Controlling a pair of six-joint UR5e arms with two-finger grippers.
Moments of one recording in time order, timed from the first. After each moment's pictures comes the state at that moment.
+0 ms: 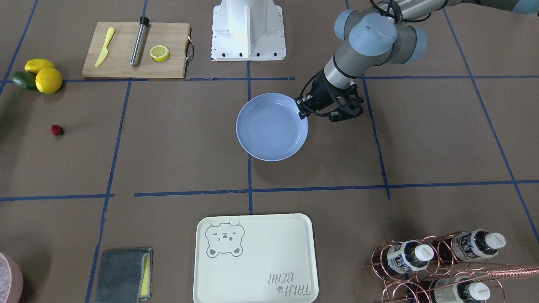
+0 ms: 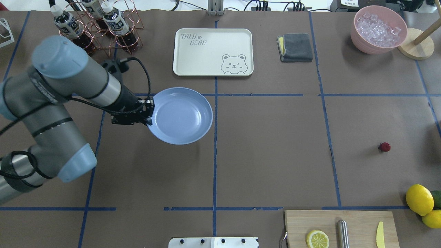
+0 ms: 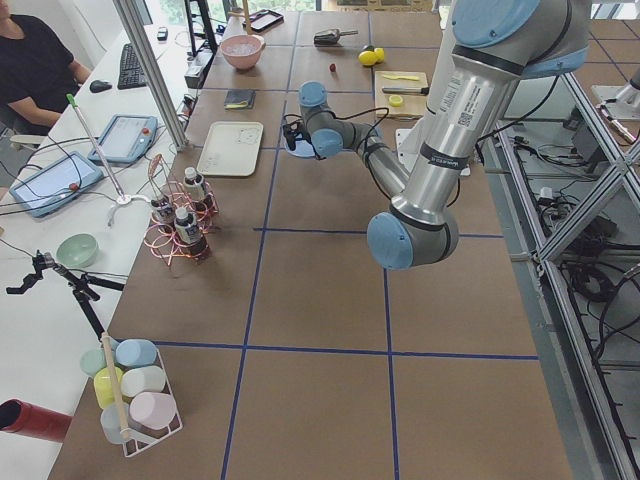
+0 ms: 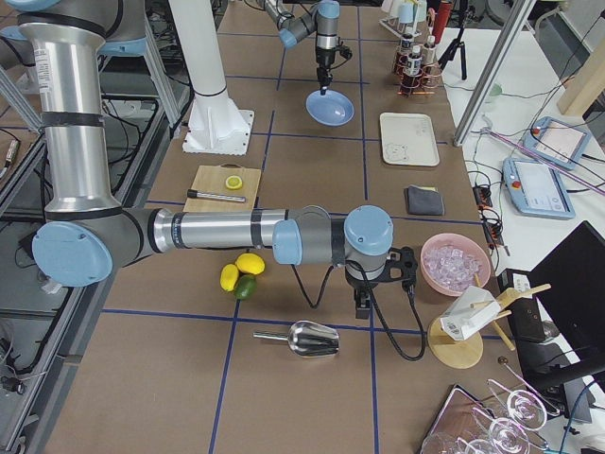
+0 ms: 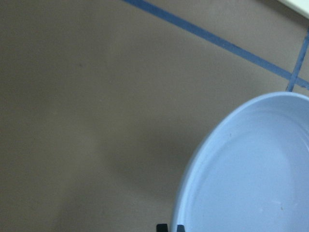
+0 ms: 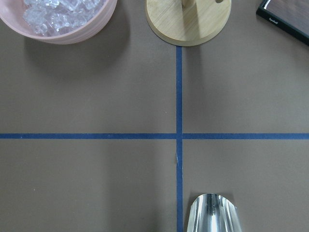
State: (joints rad) left arm -0.59 -2.04 -1.74 -2.01 -2.10 -1.67; right arm 1.63 -1.52 1.61 -1.56 2.43 0.05
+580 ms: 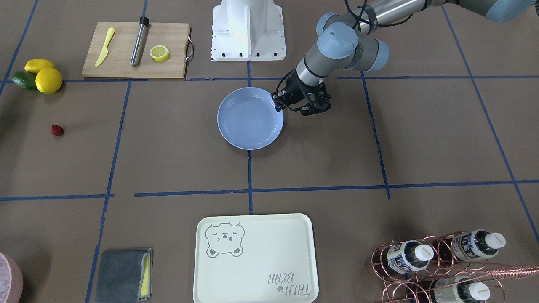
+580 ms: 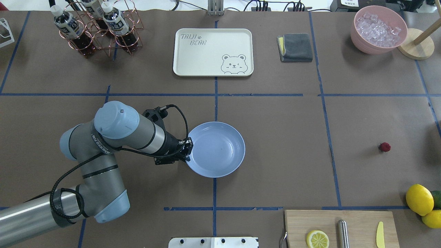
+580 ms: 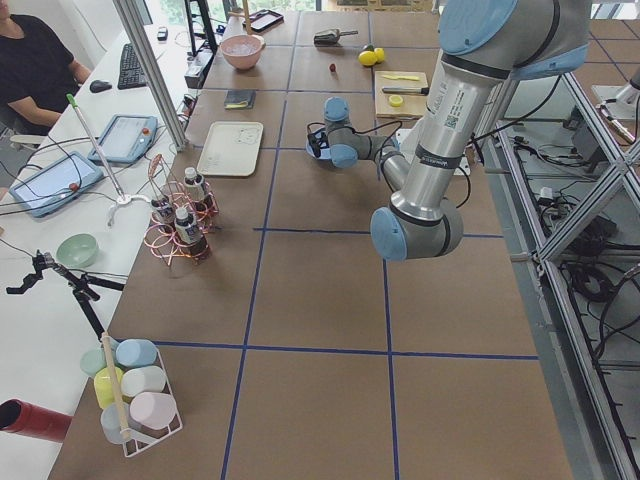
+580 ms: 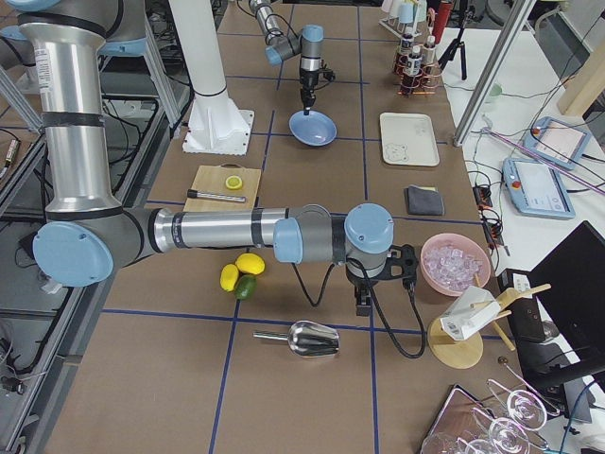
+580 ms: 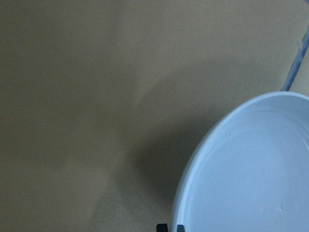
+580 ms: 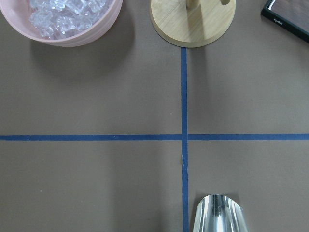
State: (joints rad) left arm -0.47 -2.06 -1.66 -2.11 -2.04 -1.75; right arm 1.62 -1.52 1.62 -1.56 2.44 0.06
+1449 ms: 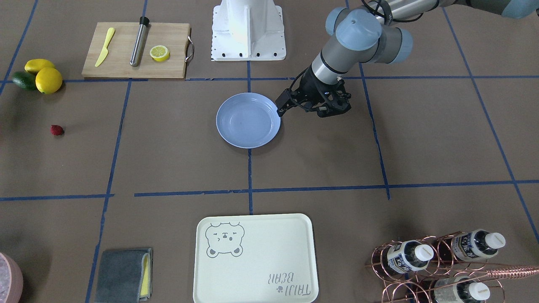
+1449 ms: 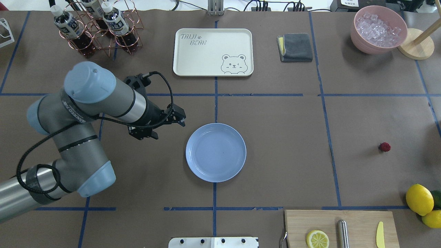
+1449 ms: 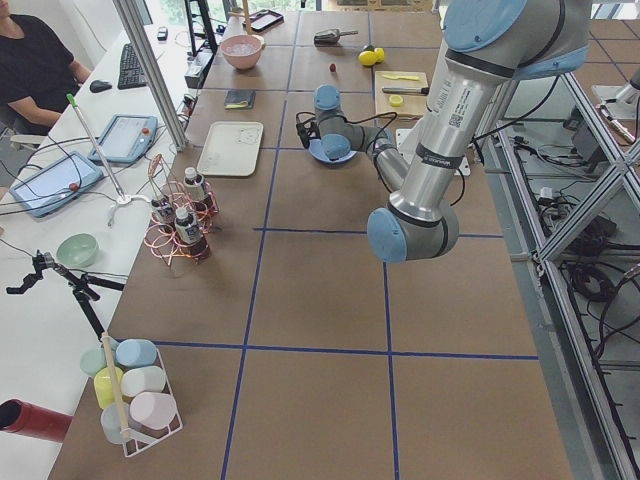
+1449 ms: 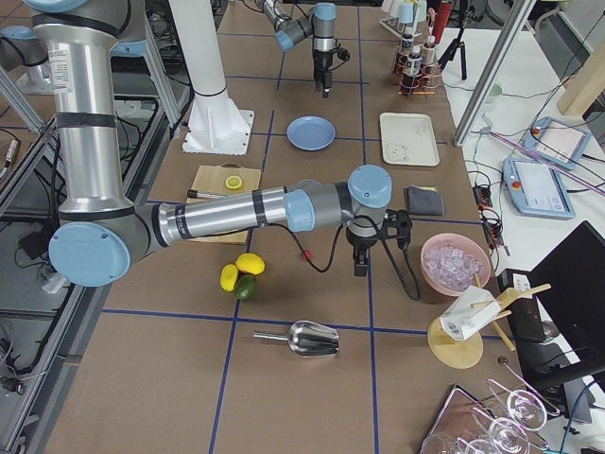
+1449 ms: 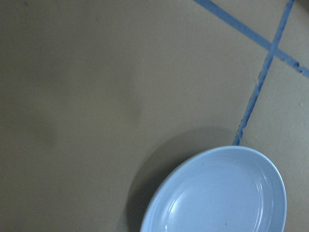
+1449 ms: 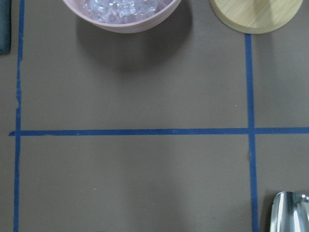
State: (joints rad) left arm -0.64 -2.05 -1.79 -1.91 -2.08 -1.57; right arm 1.42 -1.54 1.76 -1.51 2.40 0.34
